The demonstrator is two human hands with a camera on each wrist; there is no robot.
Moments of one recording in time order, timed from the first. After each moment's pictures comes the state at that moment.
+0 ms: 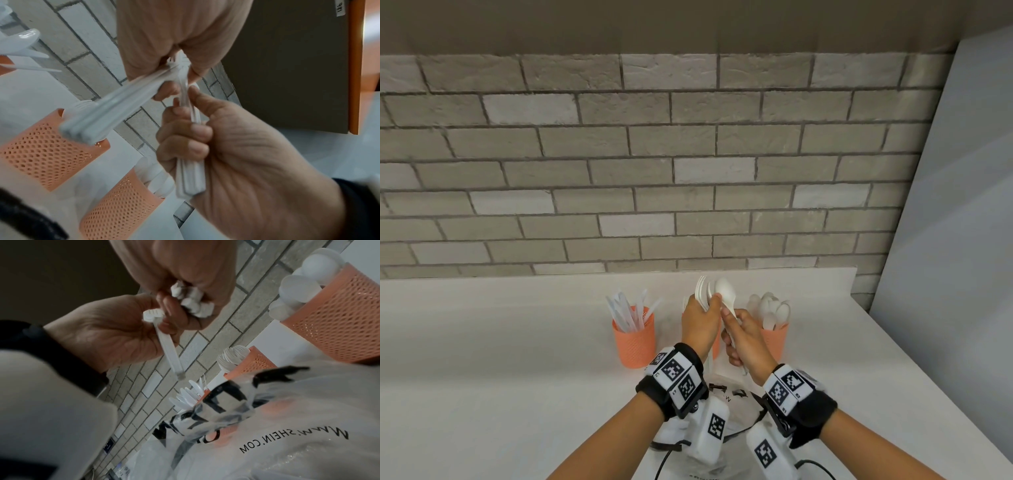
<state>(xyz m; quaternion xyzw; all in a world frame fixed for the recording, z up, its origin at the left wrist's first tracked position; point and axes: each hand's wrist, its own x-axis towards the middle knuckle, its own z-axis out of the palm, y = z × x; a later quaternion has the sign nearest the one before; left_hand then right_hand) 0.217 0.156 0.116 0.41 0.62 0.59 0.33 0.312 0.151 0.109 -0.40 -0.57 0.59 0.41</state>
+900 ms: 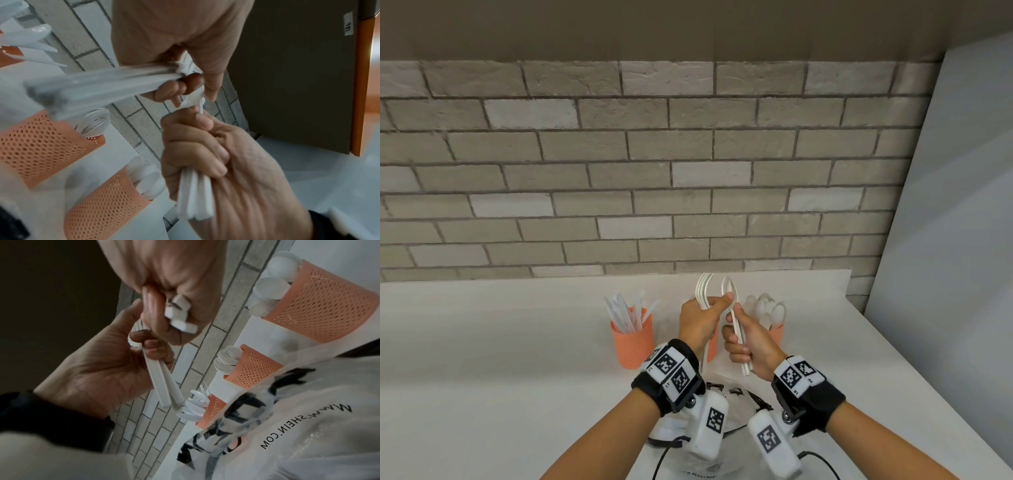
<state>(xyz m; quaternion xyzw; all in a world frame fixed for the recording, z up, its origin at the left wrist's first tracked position) 0.218 0.143 0.130 0.43 0.56 0.60 0.37 0.327 0.154 0.121 -0.32 -0.46 0.75 0.37</state>
